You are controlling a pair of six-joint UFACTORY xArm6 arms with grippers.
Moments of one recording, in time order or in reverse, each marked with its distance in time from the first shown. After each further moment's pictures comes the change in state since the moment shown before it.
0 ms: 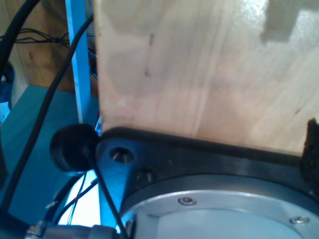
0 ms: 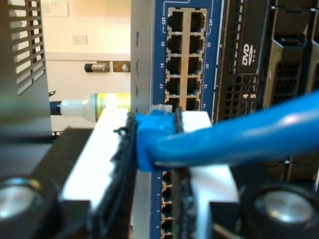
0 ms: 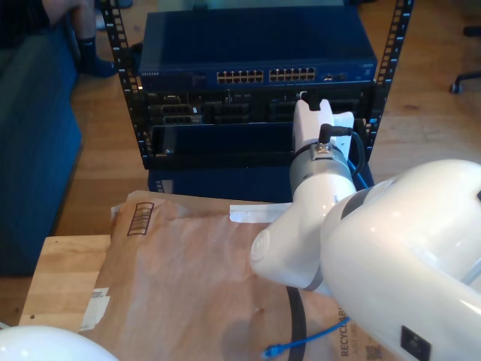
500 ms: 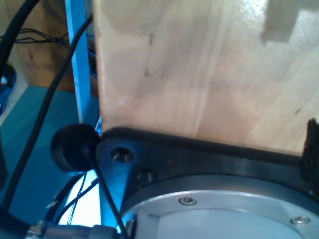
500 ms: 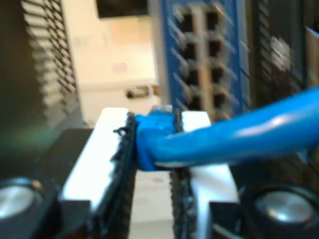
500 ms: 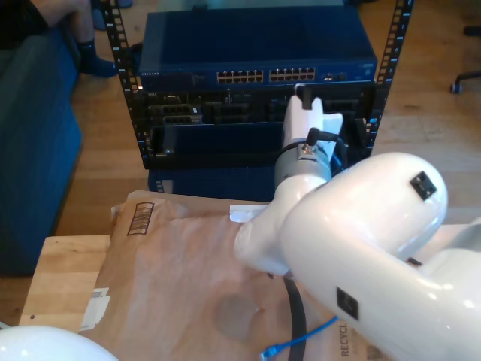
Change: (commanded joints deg) left arm 0.0 0.0 0.0 -0.1 0.0 0.0; right arm -3.0 12.4 -13.1 -1.0 -9.9 6.5
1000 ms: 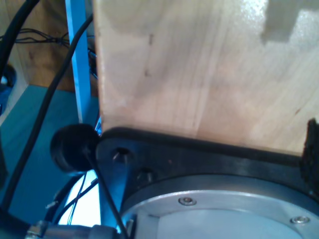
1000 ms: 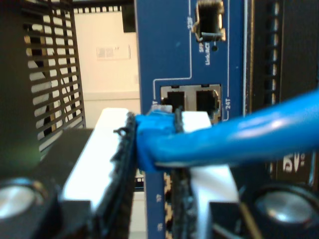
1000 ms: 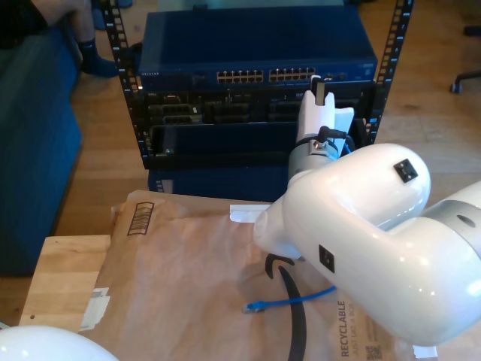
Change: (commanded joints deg) left arm 0.0 0.0 0.0 0.0 0.0 0.0; right arm -6.4 6.9 -4.9 -9.0 -1.6 0.7
